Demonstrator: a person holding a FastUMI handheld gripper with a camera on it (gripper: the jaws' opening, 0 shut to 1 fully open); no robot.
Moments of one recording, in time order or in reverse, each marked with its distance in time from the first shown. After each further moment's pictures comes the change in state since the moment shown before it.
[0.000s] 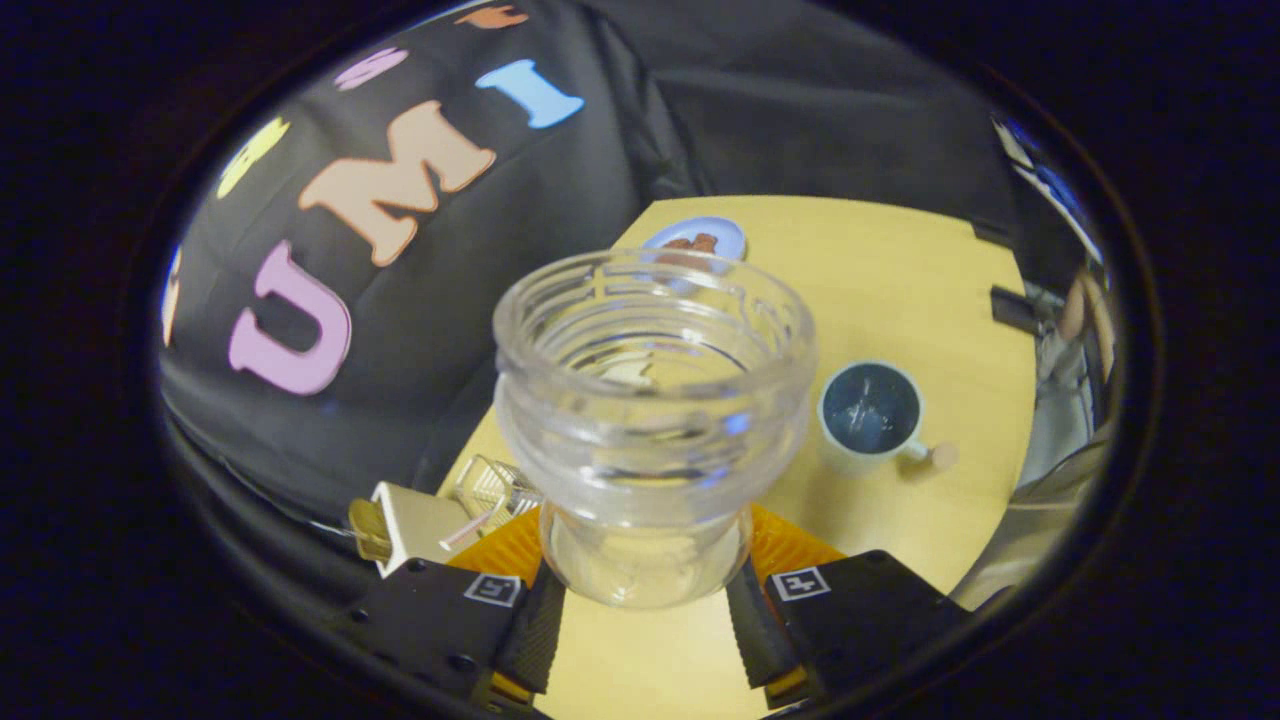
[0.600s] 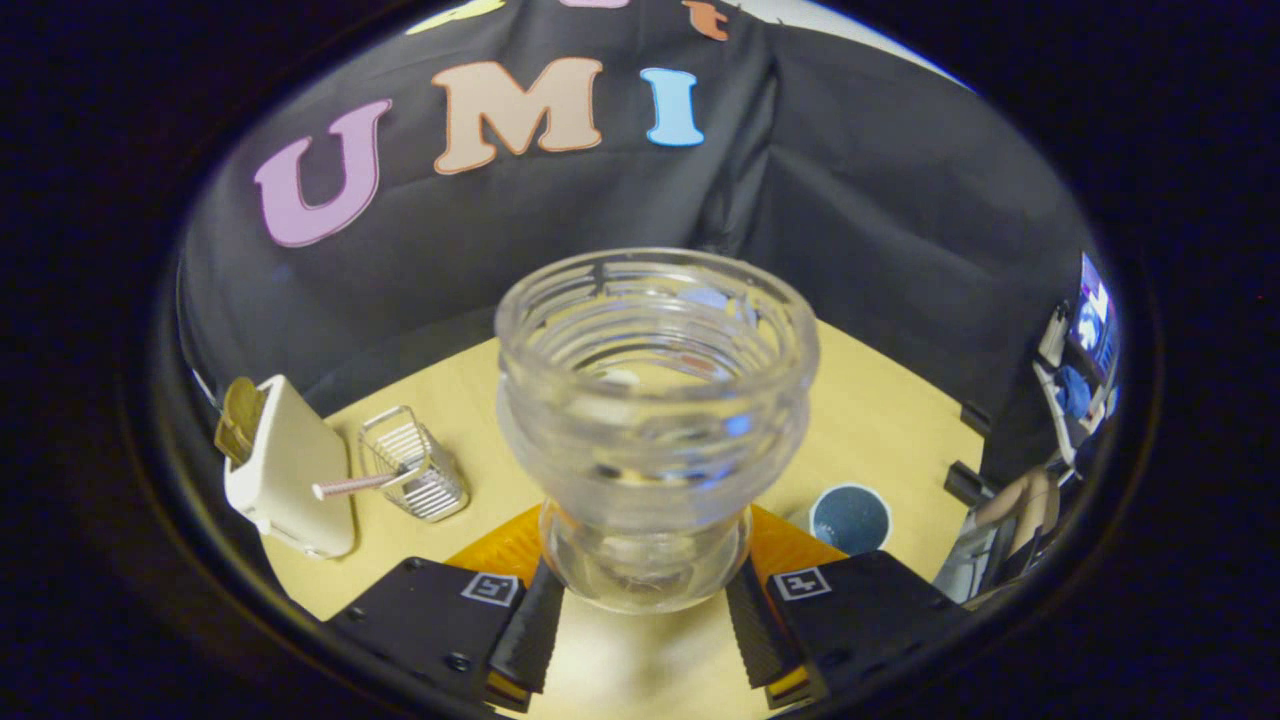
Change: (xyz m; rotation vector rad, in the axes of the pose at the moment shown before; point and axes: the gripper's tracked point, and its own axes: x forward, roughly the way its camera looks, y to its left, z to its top) arm 0.040 0.012 0.022 -0.466 -0.206 -0.194
